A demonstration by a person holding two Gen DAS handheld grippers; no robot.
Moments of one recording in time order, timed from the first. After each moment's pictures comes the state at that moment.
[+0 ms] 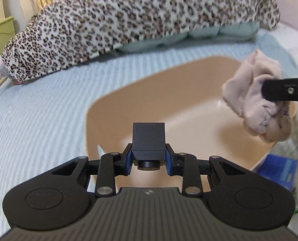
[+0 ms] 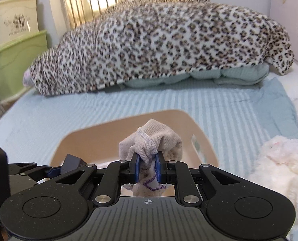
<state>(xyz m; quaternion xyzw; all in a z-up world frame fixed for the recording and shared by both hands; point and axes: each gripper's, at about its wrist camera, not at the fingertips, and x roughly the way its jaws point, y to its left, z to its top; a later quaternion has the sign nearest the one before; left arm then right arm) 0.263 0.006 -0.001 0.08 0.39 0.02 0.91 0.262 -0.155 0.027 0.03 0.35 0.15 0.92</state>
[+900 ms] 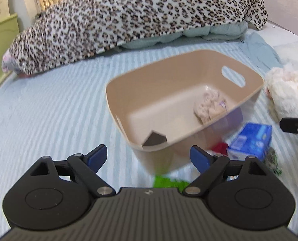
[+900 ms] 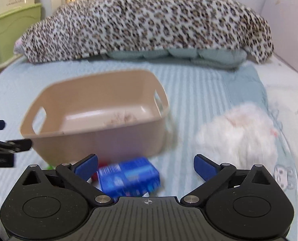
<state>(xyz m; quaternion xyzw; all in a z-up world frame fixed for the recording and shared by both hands) 0.168 0.021 0.025 0.07 0.40 0.01 0.91 0.186 -0.217 0.007 -0.04 0.40 0.11 0.91</state>
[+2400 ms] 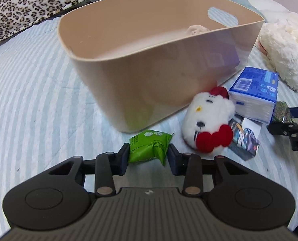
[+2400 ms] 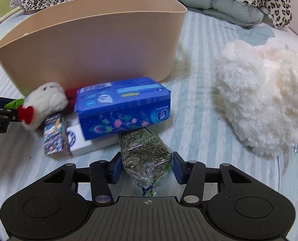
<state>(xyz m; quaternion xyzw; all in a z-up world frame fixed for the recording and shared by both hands) 0.180 0.031 -0.075 0.05 0.48 -0.07 0.87 0.173 -0.207 -0.096 -0.09 0.49 0.11 0.86</state>
